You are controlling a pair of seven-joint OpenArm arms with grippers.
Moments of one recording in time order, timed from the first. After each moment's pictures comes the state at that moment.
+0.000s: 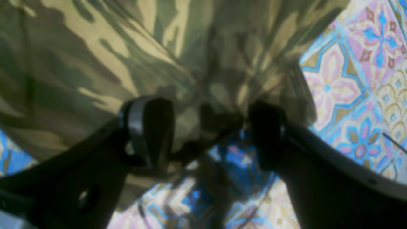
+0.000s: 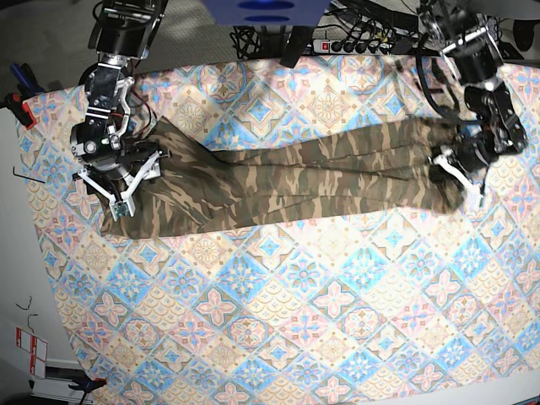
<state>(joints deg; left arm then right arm) -4.7 -18.8 -33.0 61.7 -23.8 -42.2 52.4 -5.1 3.4 18.9 90.2 -8.3 28.5 -49.0</state>
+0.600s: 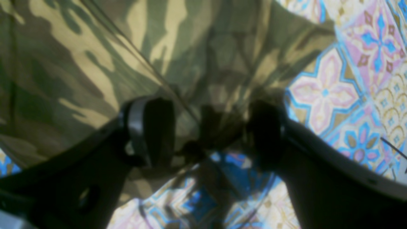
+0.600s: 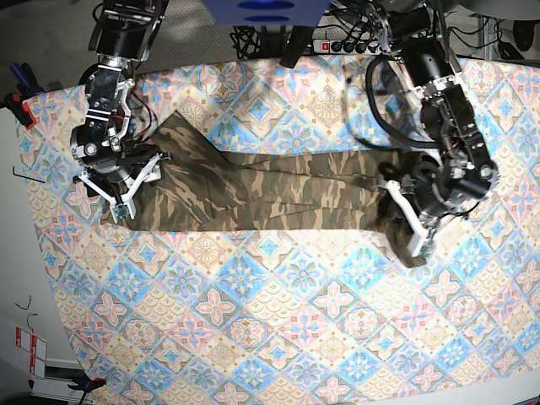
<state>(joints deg) -4.2 -2.8 -20.5 97.9 -14.3 -42.1 69.9 -4.6 3.4 18.9 90.1 -8.0 28.5 -48.7</state>
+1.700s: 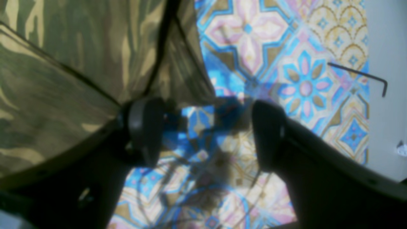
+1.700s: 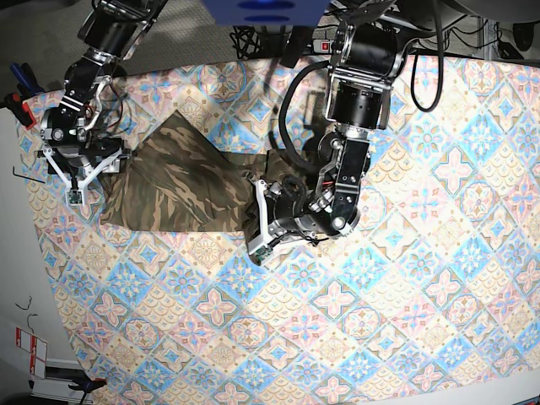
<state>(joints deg) -15.9 8.6 8.3 66.8 -5.4 -42.0 52.5 -5.0 3.1 32.8 90.2 -8.2 28.5 -48.8</state>
